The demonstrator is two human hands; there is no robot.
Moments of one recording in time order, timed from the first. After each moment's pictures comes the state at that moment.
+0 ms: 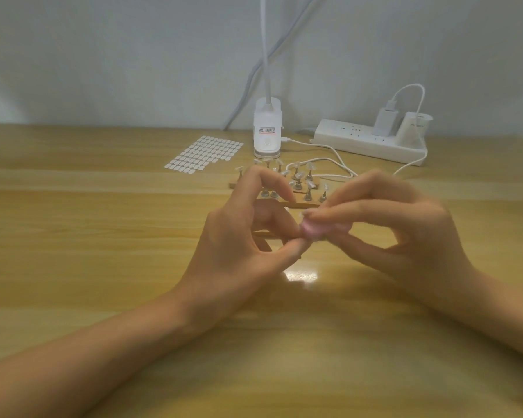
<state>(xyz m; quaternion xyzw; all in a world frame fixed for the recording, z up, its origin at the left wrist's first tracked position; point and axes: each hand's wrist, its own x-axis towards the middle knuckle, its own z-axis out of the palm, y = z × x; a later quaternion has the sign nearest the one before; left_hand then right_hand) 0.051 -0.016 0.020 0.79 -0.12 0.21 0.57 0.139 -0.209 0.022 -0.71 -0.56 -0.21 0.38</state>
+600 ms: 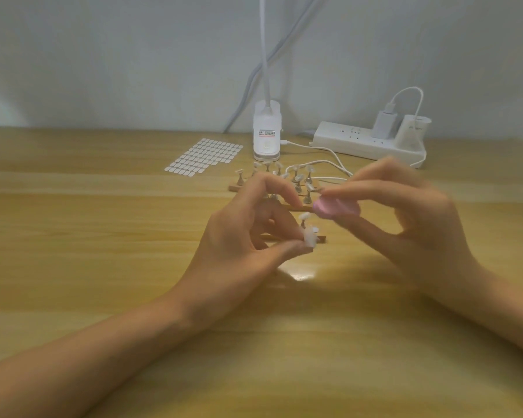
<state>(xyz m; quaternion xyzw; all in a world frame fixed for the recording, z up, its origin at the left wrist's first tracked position) 0.054 -0.014 0.020 0.77 -0.12 0.16 0.60 0.141 -0.211 0.025 -0.73 -0.51 -0.23 0.40</state>
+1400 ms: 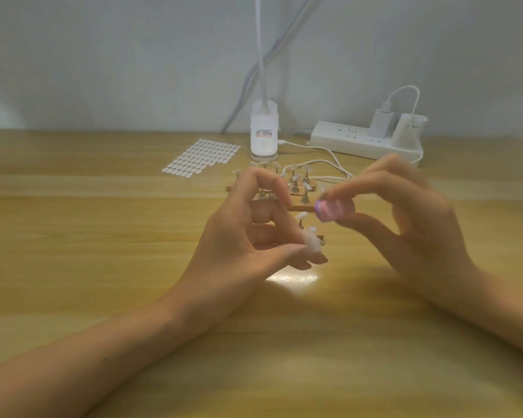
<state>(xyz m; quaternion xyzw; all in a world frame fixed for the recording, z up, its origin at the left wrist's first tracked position) 0.053 -0.015 0.018 0.70 -0.15 0.13 0.69 0.136 -0.211 0.027 -0.72 -0.52 -0.24 0.40</state>
